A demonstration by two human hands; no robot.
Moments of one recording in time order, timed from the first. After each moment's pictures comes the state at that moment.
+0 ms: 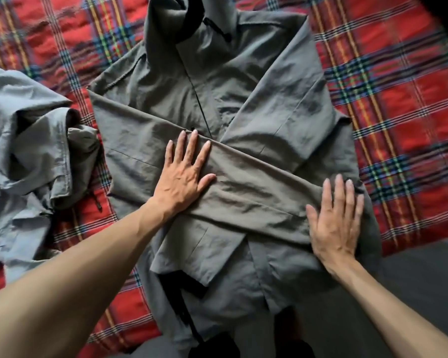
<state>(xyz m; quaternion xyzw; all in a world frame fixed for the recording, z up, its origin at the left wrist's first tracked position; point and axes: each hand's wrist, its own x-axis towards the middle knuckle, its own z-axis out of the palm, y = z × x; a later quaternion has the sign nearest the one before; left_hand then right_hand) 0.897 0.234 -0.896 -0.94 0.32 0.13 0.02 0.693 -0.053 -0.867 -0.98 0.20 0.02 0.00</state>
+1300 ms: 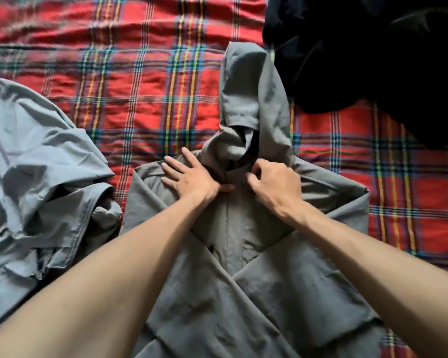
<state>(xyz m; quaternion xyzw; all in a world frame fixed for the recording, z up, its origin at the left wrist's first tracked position) 1.131 0.170 -0.879 -0.91 -0.29 0.27 -0.10 1.132 0.003 -0.852 -0.97 -0.04 0.15 0.18</state>
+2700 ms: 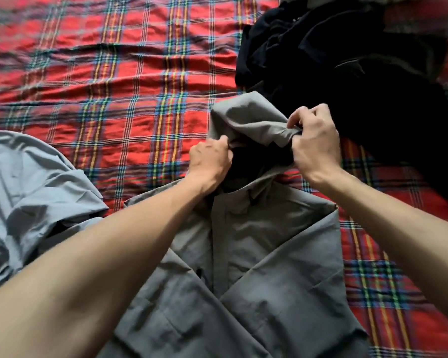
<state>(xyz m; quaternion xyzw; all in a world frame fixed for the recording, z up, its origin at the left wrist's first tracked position) 1.216 0.116 -0.799 -1.00 0.03 0.03 -0.03 1.211 -0.078 -0.752 -0.95 0.05 -0.09 0.29</state>
